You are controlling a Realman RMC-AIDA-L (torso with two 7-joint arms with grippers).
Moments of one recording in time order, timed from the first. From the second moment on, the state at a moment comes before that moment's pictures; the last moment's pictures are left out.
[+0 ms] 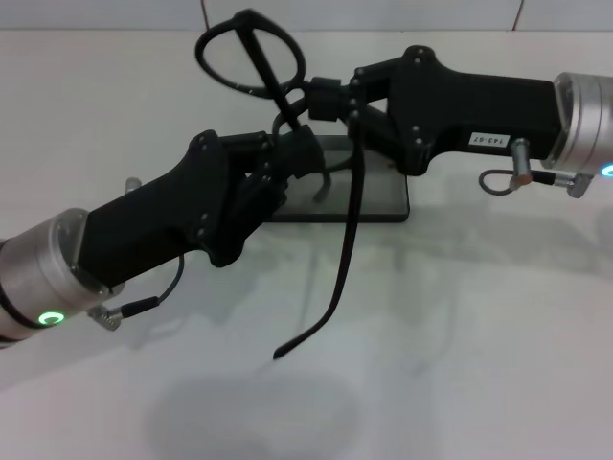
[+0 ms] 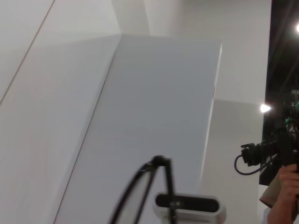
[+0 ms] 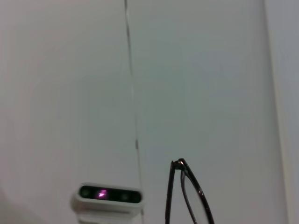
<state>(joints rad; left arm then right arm) -0.45 -2.09 0.96 0.27 1.29 1.98 -1.03 0.67 2.03 -1.44 -0.70 -1.13 -1.46 1.28</state>
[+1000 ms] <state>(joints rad) -0.45 -2.10 0.96 0.22 1.27 1.97 -1.02 0.67 2.03 -1.43 -0.66 -1.11 -1.56 1.27</state>
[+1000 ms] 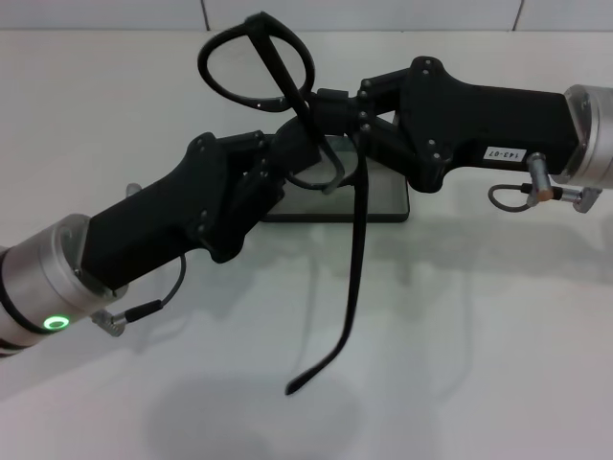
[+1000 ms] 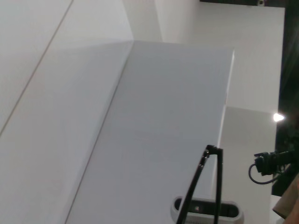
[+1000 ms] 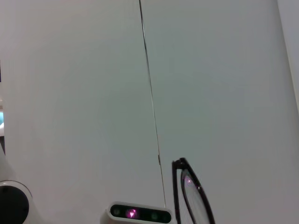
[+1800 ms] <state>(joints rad) -0.43 -2.07 0.98 0.25 1.32 1.97 -1.01 0.64 2.02 -1.20 -0.63 -0.96 -1.71 1.24</state>
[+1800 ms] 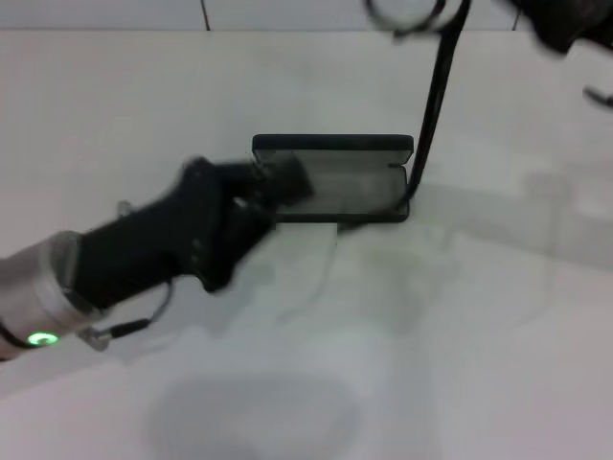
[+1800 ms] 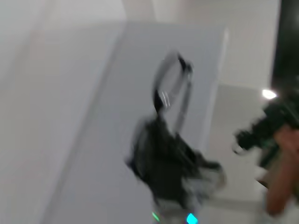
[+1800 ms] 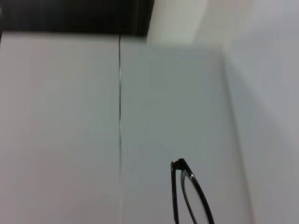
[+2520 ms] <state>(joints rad) -0.51 -2.10 1.04 0.17 1.30 2.03 -0.87 0.75 2.03 -1.74 -0.52 -0.69 -1.39 0.92</state>
